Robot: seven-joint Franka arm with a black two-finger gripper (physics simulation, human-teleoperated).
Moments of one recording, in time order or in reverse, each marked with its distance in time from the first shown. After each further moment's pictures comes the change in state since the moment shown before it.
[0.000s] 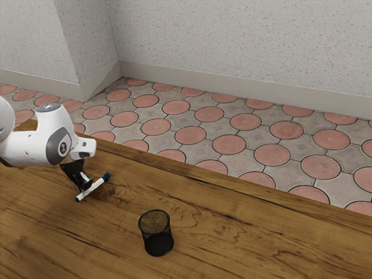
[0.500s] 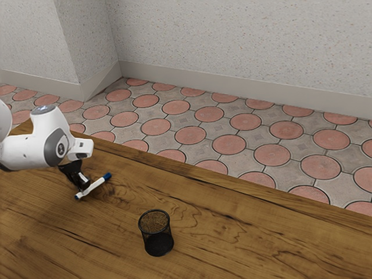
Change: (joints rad) arm 0.009 -0.013 0.000 -0.030 -0.053 0.043 0.055
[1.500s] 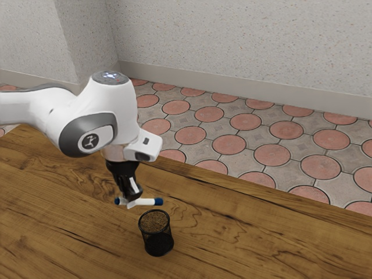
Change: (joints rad) arm -0.197 -0.565 -0.471 -0.089 0.140 -0.573 -0.487
